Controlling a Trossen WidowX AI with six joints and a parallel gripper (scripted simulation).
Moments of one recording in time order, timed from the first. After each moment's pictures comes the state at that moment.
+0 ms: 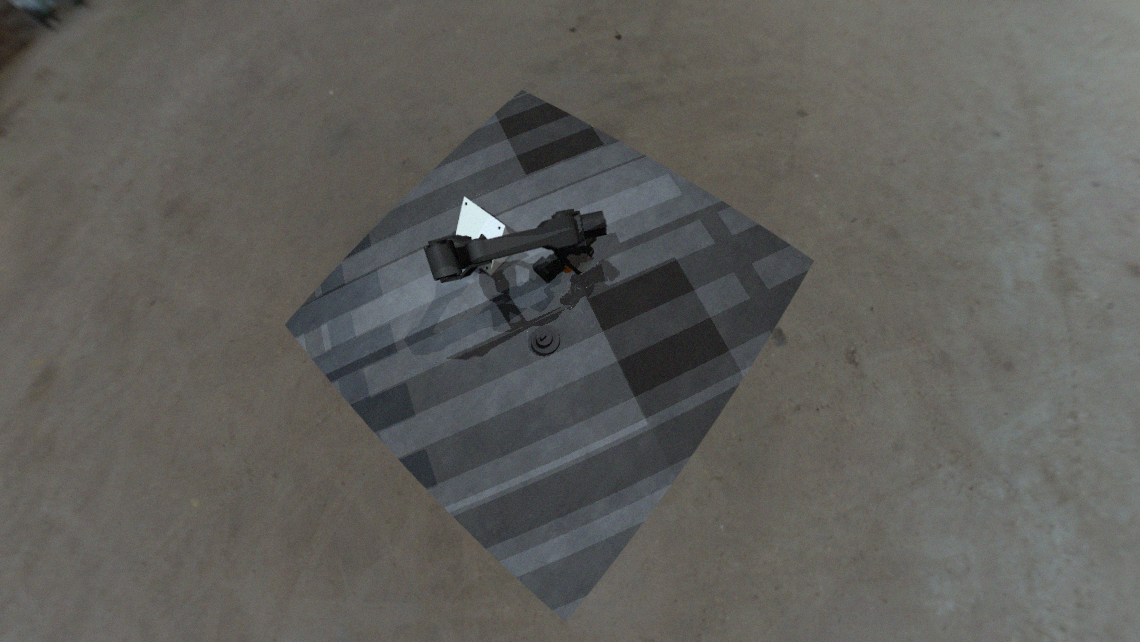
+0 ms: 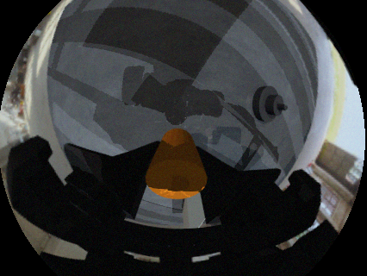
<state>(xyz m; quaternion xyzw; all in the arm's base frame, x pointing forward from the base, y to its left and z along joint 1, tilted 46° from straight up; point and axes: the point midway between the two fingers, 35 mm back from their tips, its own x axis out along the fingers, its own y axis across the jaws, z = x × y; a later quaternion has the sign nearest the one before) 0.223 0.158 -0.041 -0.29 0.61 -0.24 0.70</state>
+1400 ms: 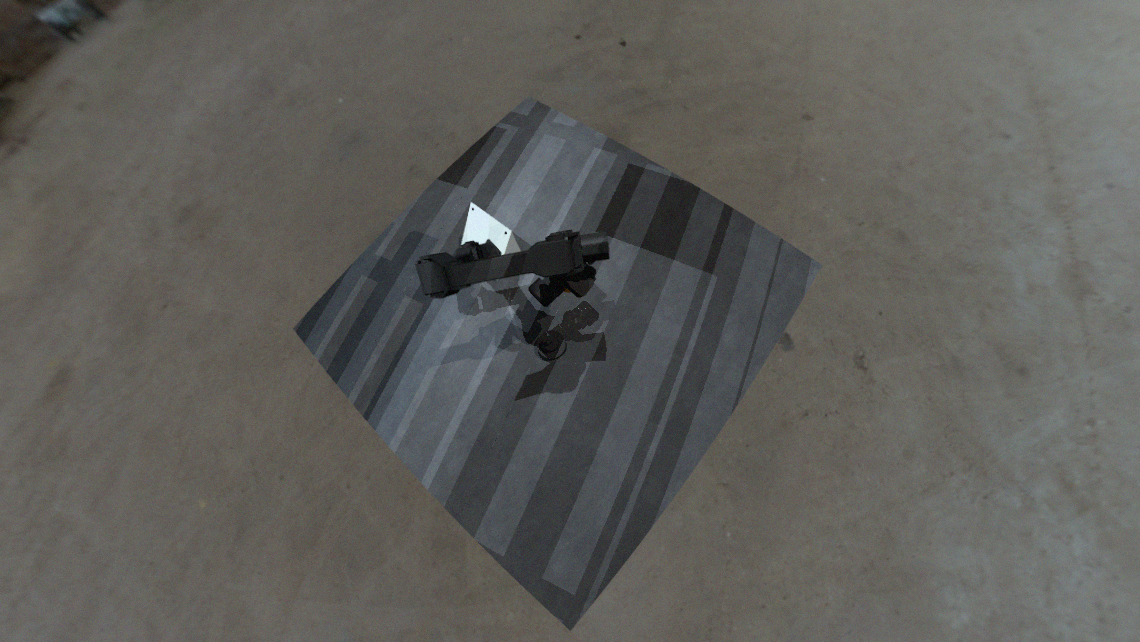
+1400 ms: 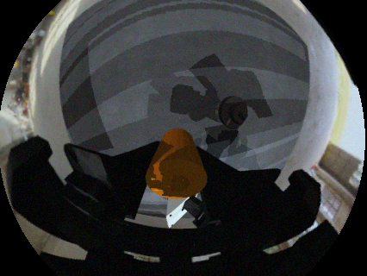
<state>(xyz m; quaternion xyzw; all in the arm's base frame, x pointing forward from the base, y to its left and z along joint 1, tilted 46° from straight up) 0.258 0.165 0.047 -0.28 0.61 -0.23 0.70</state>
